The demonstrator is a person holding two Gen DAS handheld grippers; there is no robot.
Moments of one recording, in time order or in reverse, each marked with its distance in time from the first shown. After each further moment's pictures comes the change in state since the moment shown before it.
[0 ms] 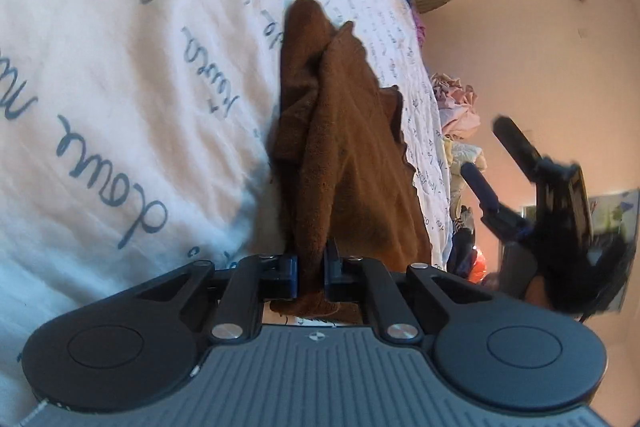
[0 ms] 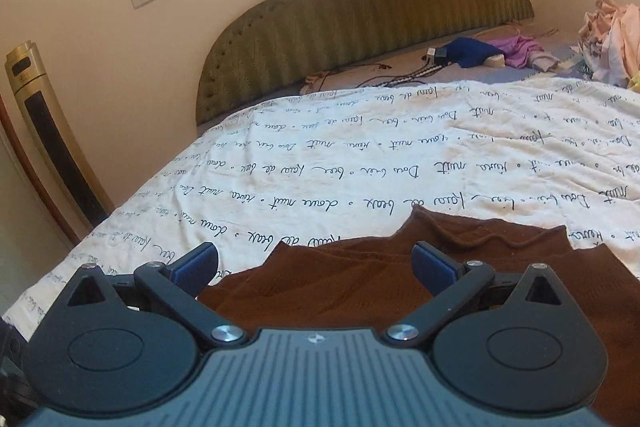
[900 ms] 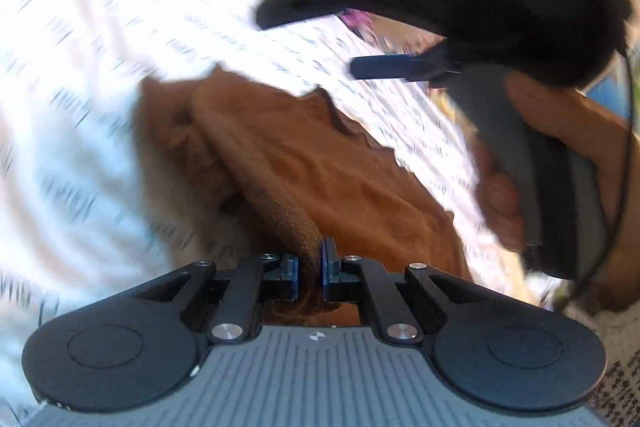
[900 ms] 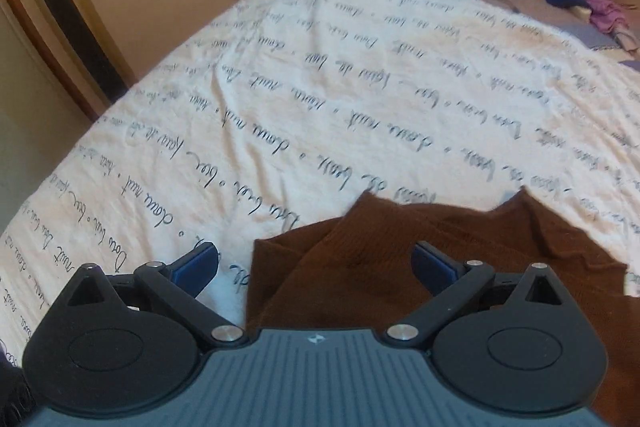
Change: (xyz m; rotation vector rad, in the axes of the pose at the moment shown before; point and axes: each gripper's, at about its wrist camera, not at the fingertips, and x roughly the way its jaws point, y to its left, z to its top) left arm 0.029 -0.119 -0.021 0.510 -0.061 0.179; right arm 0.050 0.069 0.050 -0.209 0.338 -0.006
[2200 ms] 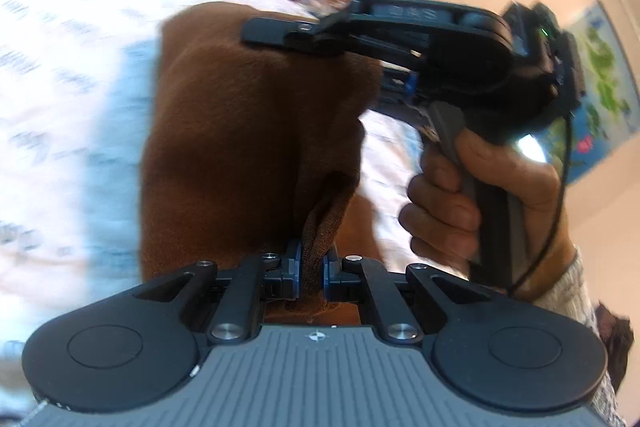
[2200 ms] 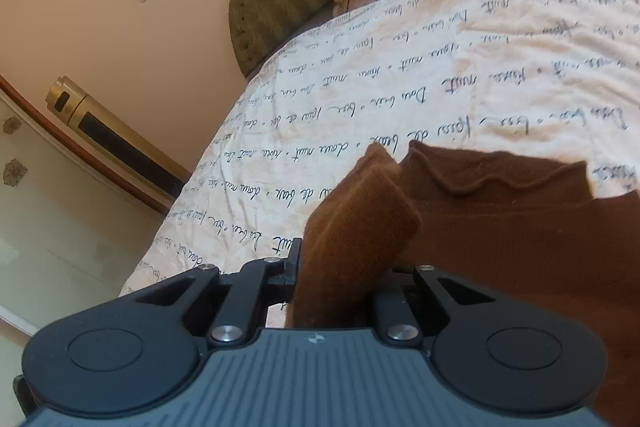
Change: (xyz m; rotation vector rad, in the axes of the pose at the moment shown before) left arm 0.064 -0.089 -0.023 0.045 0.075 -0.214; right arm -0.048 -0.185 -0.065 0.335 -0.111 0.367
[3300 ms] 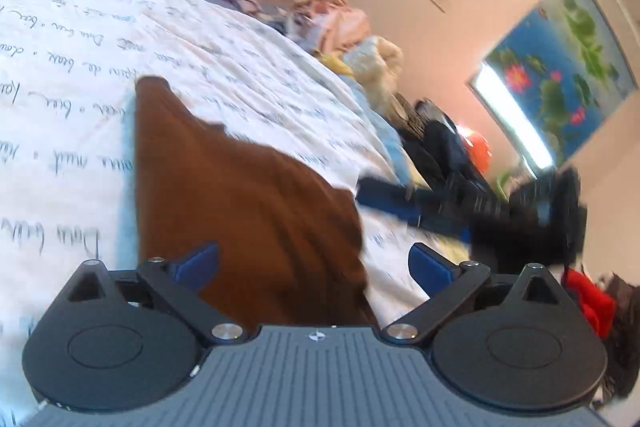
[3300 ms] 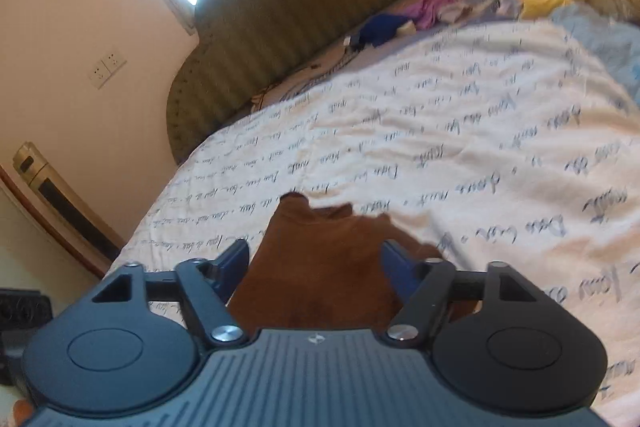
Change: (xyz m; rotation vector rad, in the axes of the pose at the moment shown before) left arm 0.051 -0.027 0.017 0.105 -0.042 0.020; right arm -0.131 -0.118 -0.075 0.113 -0.240 -0.124
